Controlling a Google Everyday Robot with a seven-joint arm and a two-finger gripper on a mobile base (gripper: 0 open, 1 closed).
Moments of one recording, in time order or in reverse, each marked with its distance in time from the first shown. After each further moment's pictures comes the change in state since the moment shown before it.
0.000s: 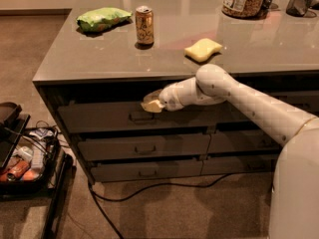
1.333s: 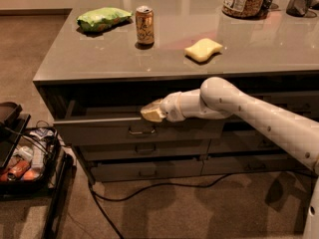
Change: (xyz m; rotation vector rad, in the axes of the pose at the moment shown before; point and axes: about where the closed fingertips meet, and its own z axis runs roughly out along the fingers) arm 0.009 0.037 -0.012 0.051 -0.049 0.035
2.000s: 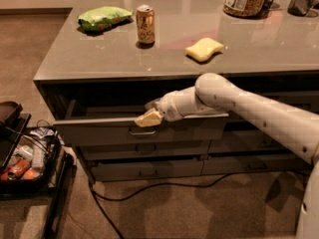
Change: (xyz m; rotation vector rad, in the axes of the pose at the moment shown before) arm 0.002 0.006 0.003 0.000 0.080 0.007
